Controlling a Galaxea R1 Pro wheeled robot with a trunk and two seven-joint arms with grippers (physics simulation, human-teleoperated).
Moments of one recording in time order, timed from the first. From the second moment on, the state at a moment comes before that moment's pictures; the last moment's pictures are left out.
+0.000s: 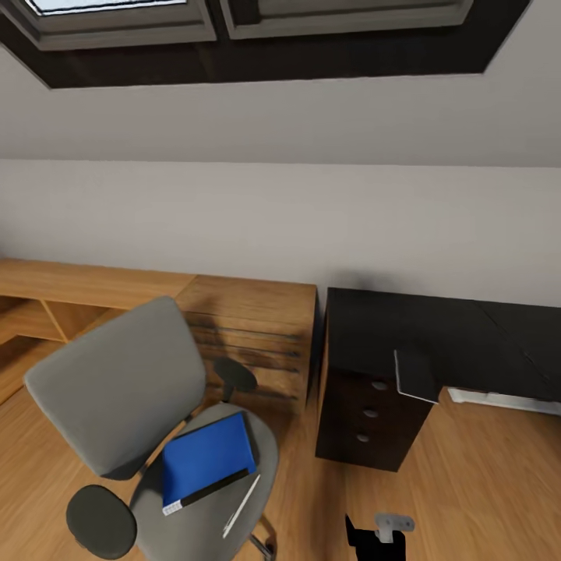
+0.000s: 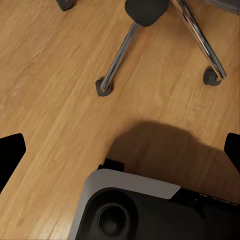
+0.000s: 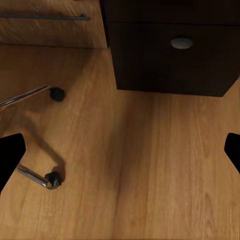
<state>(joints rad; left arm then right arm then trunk) -0.02 0.03 -0.14 -0.19 0.46 -0.52 -0.03 -0.44 0.04 -0.17 -0.04 0.09 -0.53 0.03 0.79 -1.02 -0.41</state>
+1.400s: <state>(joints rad) -0.02 0.03 -0.15 -0.19 0.46 -0.52 -0.05 -0.44 0.05 -0.16 -0.04 0.09 -0.53 0.03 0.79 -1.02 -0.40</state>
